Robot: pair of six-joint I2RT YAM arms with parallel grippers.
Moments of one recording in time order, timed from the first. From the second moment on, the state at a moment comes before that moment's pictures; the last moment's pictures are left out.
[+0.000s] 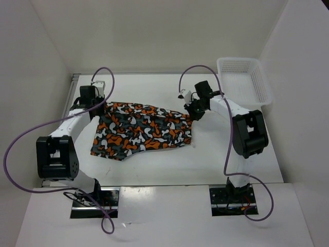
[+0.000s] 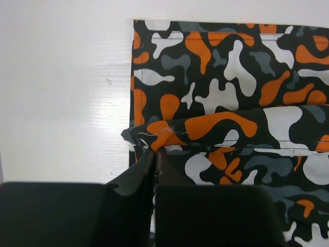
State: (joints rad) left arm 0.06 1.52 1.06 -0.28 -0.01 0.07; right arm 0.29 1.84 1.33 -0.60 -0.31 -0.57
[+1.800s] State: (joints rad) left arm 0.06 1.52 0.82 -0.48 -0.19 0.07; right arm 0.26 1.95 1.17 -0.45 -0.55 0.61
